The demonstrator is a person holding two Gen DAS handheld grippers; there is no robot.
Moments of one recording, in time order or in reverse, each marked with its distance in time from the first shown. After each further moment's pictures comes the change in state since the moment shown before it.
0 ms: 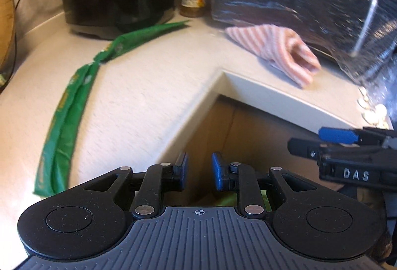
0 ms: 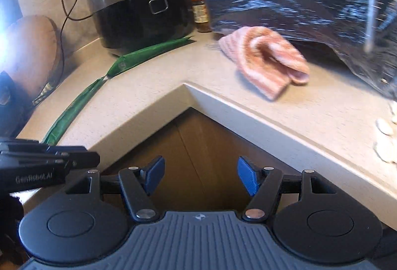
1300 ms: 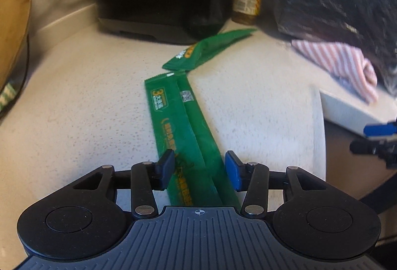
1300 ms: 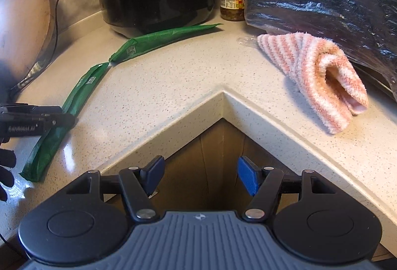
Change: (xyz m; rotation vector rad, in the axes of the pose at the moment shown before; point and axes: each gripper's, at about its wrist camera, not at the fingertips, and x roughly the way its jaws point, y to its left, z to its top) left arm 0.044 0.153 0.015 0.042 -0.020 -0.021; right arm 0.064 0.065 0.040 -0.088 0.104 -0.061
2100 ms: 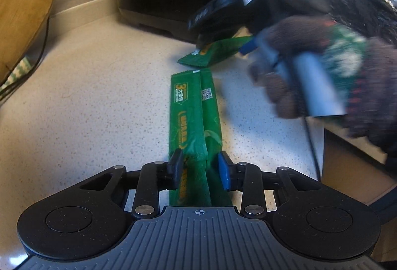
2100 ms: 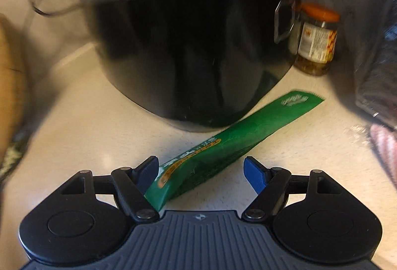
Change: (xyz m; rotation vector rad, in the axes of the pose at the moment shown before) left arm -0.014 0.015 -0.014 -0.132 -0.033 -0.010; right arm 0.178 0.132 0.184 0.087 0.018 -0.040
